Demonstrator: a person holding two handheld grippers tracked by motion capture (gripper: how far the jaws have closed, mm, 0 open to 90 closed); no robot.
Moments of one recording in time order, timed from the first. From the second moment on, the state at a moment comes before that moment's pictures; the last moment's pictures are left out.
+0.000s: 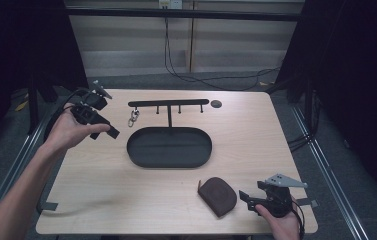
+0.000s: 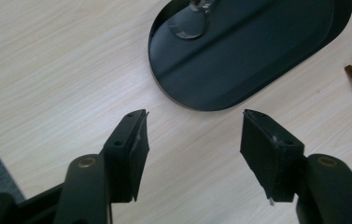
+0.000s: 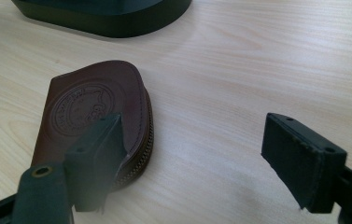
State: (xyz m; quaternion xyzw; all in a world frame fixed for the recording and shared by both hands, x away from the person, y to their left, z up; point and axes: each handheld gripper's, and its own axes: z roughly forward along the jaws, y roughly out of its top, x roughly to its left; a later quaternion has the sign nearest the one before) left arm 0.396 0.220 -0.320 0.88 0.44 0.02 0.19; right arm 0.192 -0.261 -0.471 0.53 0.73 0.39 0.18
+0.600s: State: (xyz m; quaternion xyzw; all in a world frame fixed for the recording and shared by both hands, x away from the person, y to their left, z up) left arm 0.341 0.245 -0.365 0.86 0.41 0.01 0.29; right arm 0.192 -0.262 -0.469 0.53 0.73 0.40 0.16
